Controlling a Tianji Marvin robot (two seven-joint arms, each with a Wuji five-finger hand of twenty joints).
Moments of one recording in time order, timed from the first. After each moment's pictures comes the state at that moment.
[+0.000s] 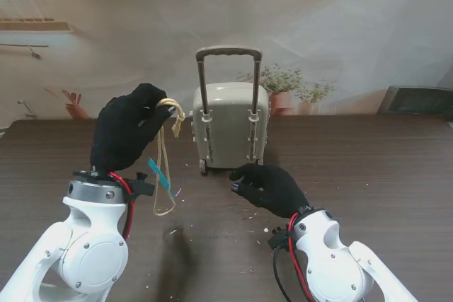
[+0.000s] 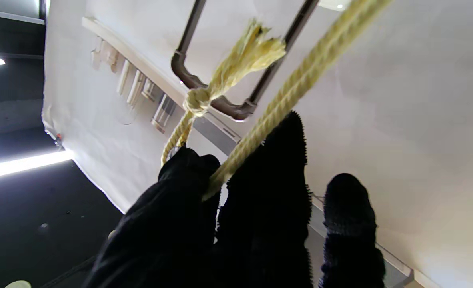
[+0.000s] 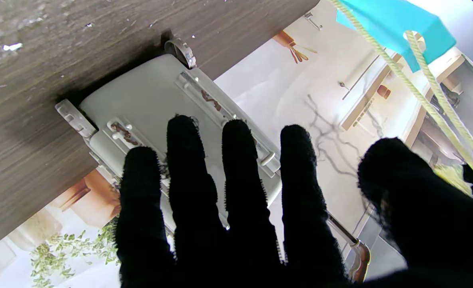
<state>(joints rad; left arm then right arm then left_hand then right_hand) 1.80 -1.16 -1.30 -2.25 0.76 0.09 0.37 -1.85 -1.13 1.15 -2.05 -0.51 0.08 -0.10 1.11 -0.26 0.22 -0.10 0.60 0.14 1.06 0.66 0.91 0.18 0.66 0.63 1.20 0.13 0.30 0.16 0.40 0.42 1.36 0.72 0.34 -0.44 0.99 -0.16 0.74 0.01 0.54 0.38 0.92 0.18 0.52 0.33 0.92 0.30 0.36 0.36 0.35 0.44 0.98 0.45</state>
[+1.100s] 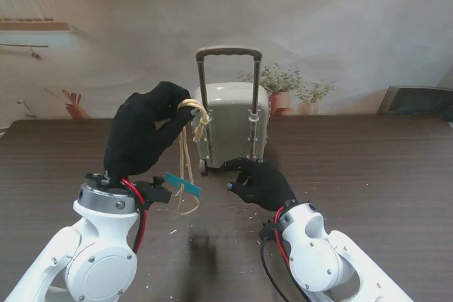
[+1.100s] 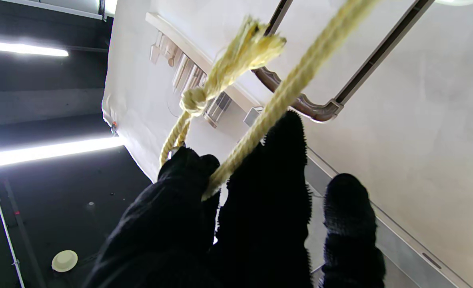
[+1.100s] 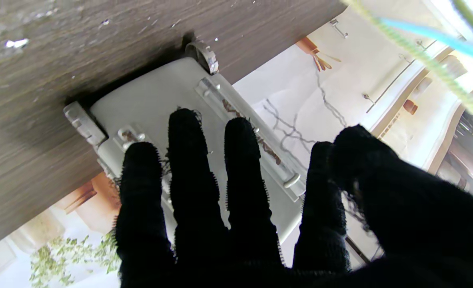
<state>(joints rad) 1.79 -1.16 -1.22 -2.30 0.77 0.01 0.38 -1.71 -1.14 1.04 -1.91 -0.54 0.13 -0.15 1.11 -0.26 0.21 -0.10 0.60 0.14 1.06 0.66 0.91 0.18 0.66 0.63 1.20 0.13 0.30 0.16 0.40 0.42 1.36 0.72 0.49 -0.52 1.05 -0.16 0.55 -0.22 0.62 0.29 0.92 0.16 0.59 0.34 0.96 0.28 0.42 0.36 0.39 0.44 1.04 0.45</state>
